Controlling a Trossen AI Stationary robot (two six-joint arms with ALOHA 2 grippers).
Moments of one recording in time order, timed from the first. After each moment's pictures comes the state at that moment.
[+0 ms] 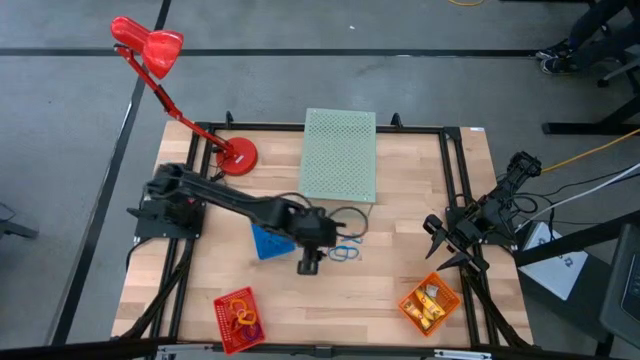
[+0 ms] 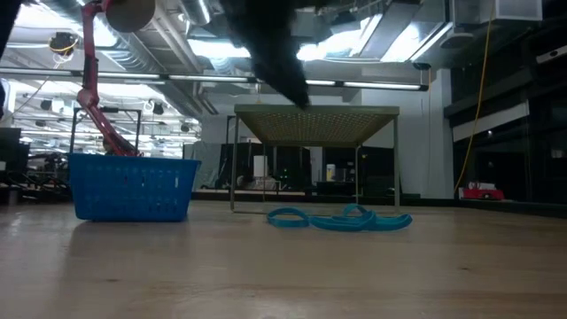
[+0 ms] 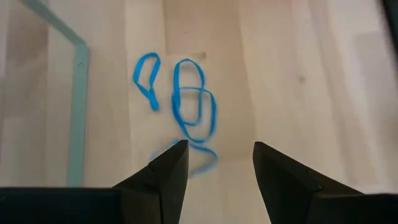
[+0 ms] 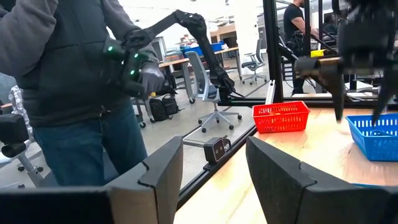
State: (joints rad) left arm -0.27 1.82 1.50 -0.64 -0.03 -0.11; right arm 0.82 0.00 0.02 0.07 0.12 0.18
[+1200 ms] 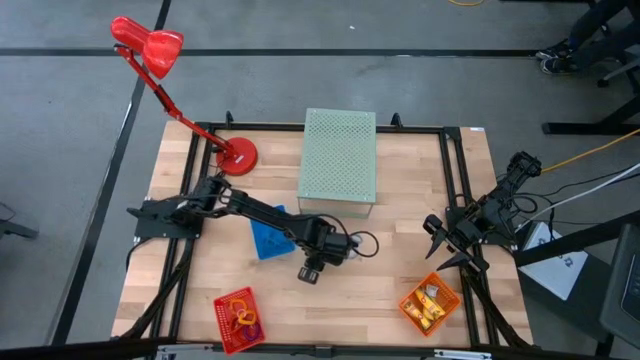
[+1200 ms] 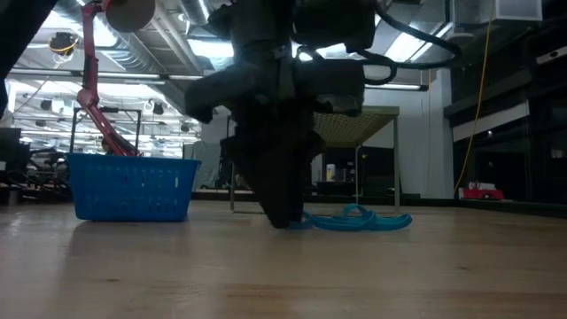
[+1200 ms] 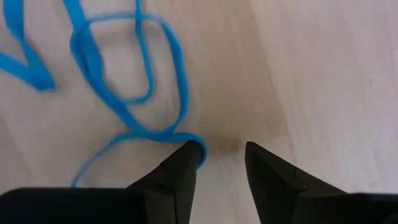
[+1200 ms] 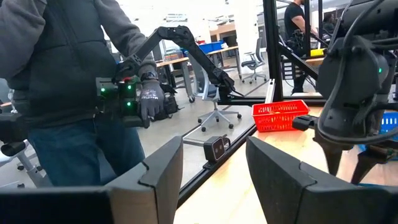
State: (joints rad) left arm -0.27 2.16 1.64 -0.75 0.10 0.12; right arm 0.82 0.00 0.02 0.07 0.12 0.18
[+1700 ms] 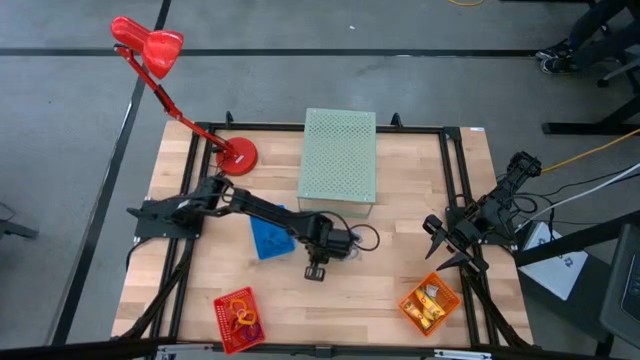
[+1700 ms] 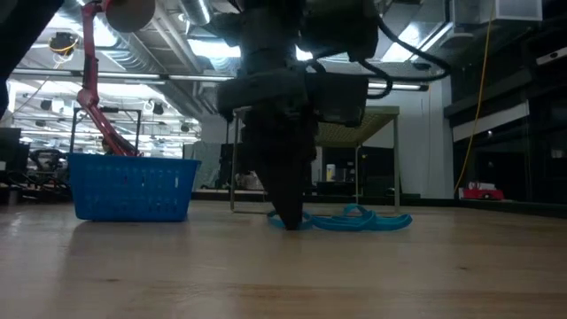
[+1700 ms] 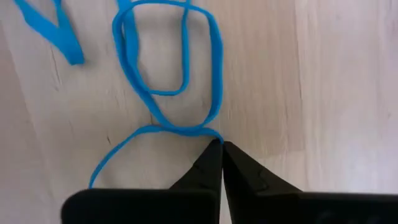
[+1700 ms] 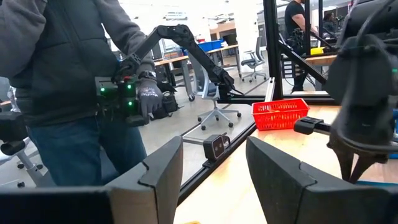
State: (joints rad) left arm -0.25 2.18 1.66 -0.77 0.11 -0.05; right arm 0.82 0.00 0.02 0.06 0.12 0.18
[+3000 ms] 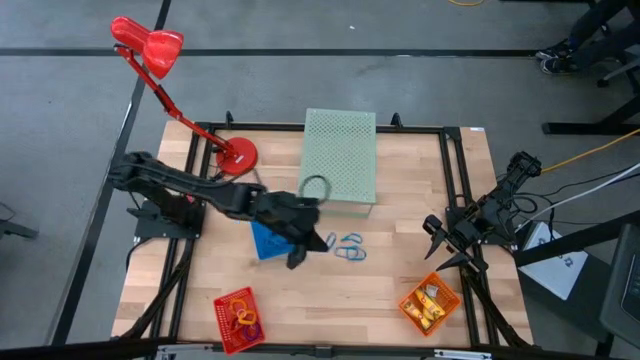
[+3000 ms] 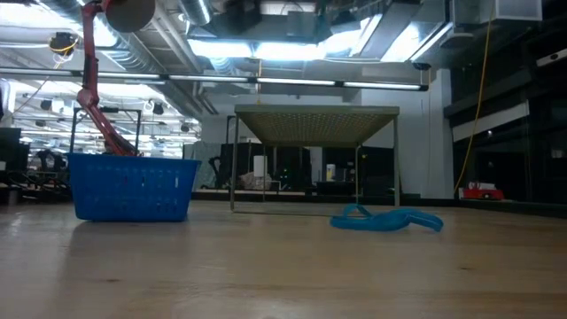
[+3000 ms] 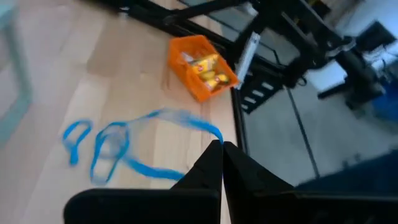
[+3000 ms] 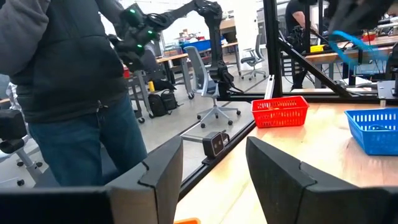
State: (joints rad) left arm -0.27 1.49 1.21 -0.16 0.15 -0.52; right arm 0.82 0.00 0.02 0.05 0.12 0.18
